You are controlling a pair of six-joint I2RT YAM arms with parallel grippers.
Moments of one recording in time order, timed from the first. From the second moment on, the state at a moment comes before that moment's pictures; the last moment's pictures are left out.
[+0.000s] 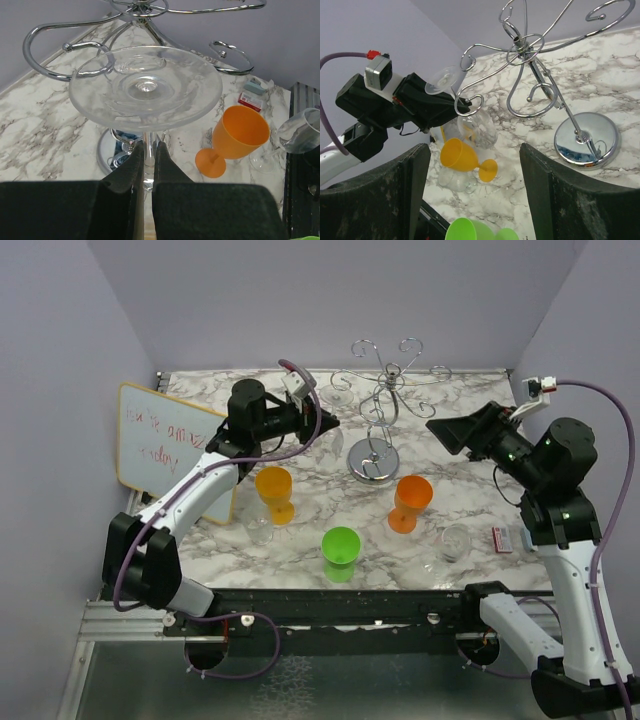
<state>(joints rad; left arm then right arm) -0.43 1.43 1.14 0.23 0.73 -0.09 0.10 0.83 1.14 -0.36 -0.49 0.61</state>
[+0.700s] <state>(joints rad) -0.45 1.63 1.28 0.32 0.82 -0.11 0.10 0.79 1.09 -0.42 -0.49 0.61</state>
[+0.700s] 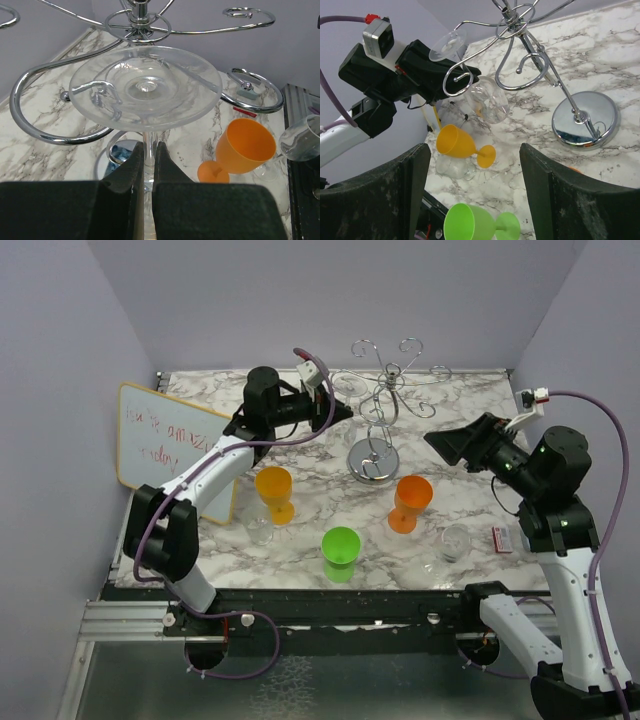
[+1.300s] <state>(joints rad) -0.45 1.71 1.32 0.38 0.80 -0.18 0.10 0.78 1.08 -0.42 -0.49 0.61</state>
